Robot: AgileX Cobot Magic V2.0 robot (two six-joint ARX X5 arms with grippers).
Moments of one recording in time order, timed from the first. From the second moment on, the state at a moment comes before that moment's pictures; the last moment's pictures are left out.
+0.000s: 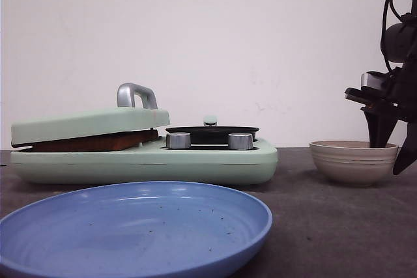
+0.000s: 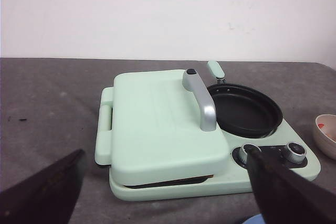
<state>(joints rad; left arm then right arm) -0.38 0.29 0.59 -0.47 -0.11 -0.14 -0.02 1.85 1.30 -0.75 -0.34 0.18</state>
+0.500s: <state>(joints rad) -0.38 0.29 0.59 -0.47 -0.11 -0.14 -0.02 1.85 1.30 -0.74 -0.34 0.18</state>
